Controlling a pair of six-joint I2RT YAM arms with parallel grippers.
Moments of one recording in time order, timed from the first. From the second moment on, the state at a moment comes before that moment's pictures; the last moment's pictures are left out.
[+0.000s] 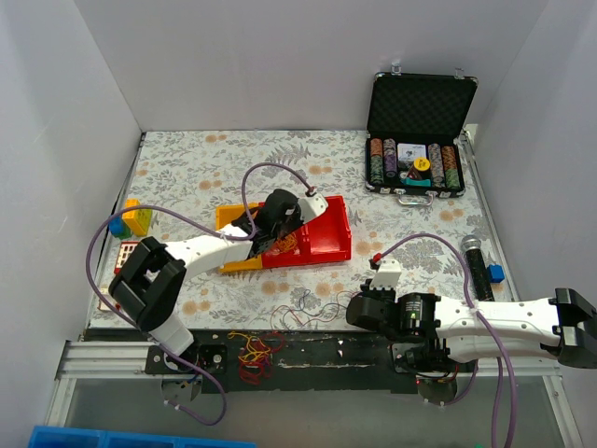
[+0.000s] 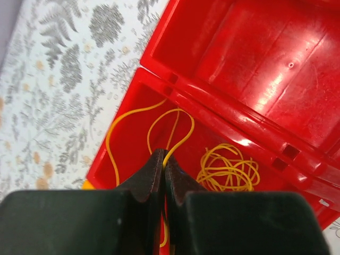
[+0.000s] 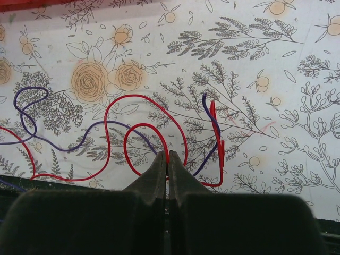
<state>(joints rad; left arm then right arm) -0.75 1.59 0.96 0.02 -0.22 0.50 1.42 0.93 0.52 -0.74 0.71 1.25</state>
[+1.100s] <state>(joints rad) -0.84 1.19 1.07 -0.48 0.31 0.42 1.42 0.94 0.65 -0.78 0.73 1.20</state>
